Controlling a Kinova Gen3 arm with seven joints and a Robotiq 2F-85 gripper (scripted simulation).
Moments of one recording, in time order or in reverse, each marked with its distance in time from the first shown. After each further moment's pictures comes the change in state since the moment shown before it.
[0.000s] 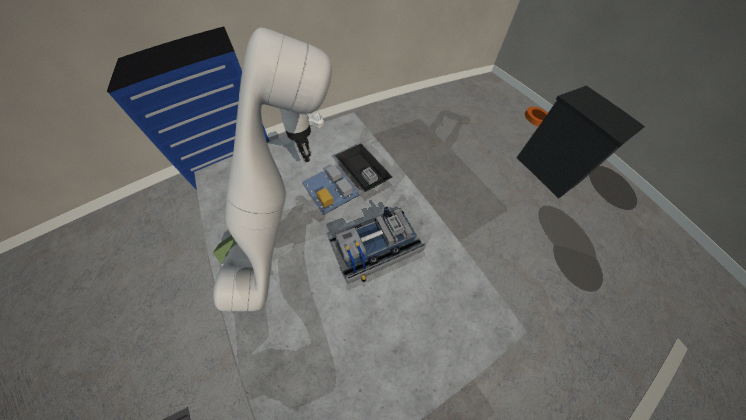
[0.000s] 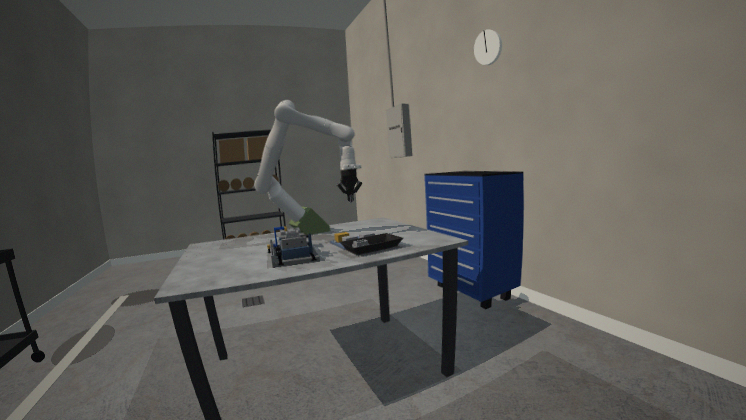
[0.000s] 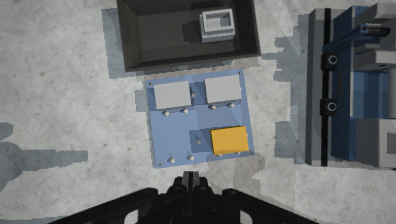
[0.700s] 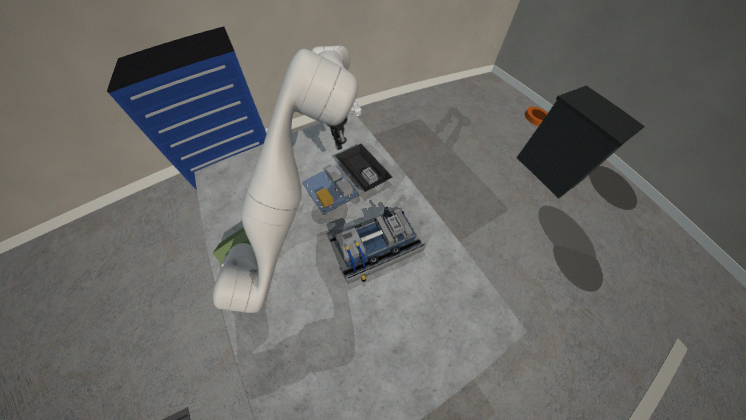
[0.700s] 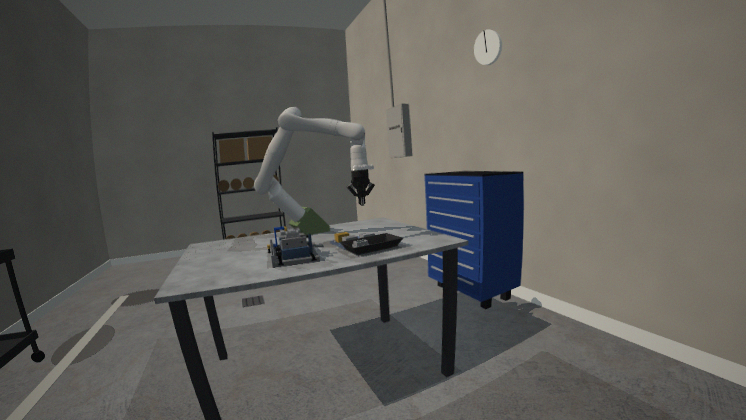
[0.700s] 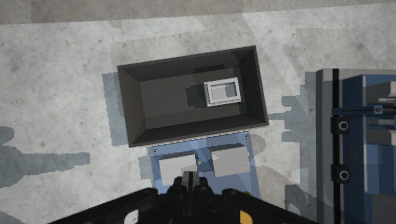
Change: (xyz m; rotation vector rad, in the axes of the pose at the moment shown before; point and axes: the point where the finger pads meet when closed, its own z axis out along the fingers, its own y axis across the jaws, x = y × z) arm 0.127 -0.013 0.007 0.000 -0.009 0.029
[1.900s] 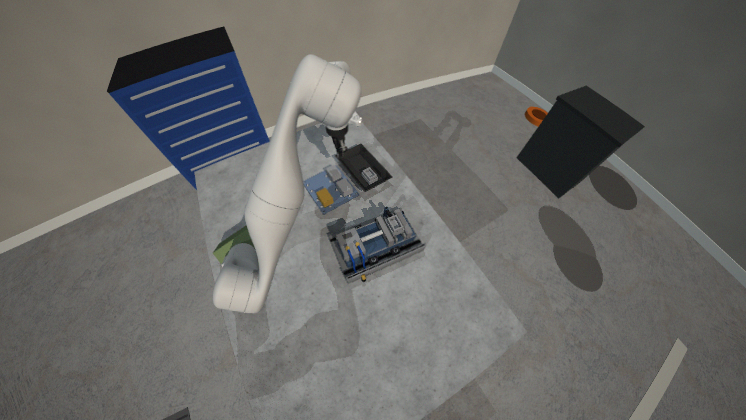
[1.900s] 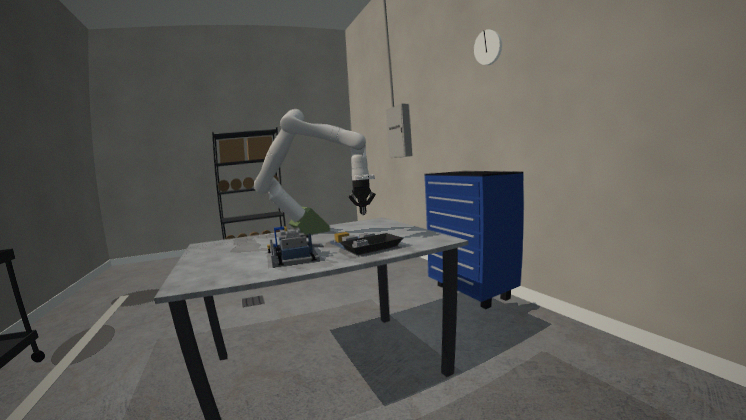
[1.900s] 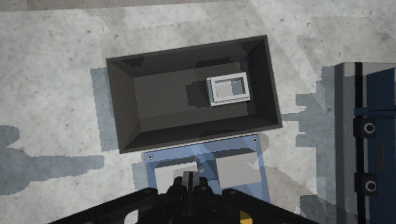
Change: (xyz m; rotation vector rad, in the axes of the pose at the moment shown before) arm 0.001 -0.002 0.043 0.003 0.003 0.001
